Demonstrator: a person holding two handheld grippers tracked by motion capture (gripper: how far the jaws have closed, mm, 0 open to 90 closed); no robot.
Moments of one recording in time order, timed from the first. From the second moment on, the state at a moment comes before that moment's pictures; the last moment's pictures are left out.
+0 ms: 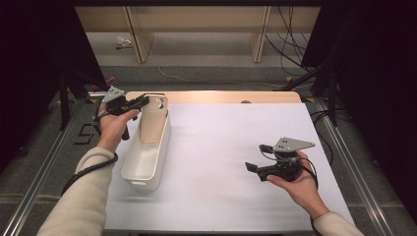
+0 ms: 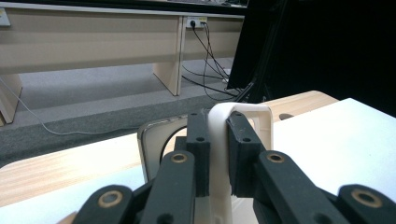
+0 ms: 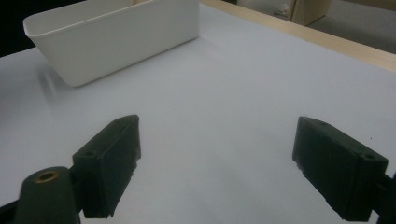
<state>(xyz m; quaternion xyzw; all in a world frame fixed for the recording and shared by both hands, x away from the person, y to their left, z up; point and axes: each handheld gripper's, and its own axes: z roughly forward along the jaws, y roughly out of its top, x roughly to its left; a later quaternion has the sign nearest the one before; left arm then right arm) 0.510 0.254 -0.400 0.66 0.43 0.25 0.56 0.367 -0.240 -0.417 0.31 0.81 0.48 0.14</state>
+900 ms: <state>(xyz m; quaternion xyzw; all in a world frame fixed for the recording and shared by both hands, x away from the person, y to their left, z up) 0.518 0.258 -0.411 0.66 0.44 0.25 0.55 0.367 -0.240 -0.417 0.31 0.81 0.48 0.14</state>
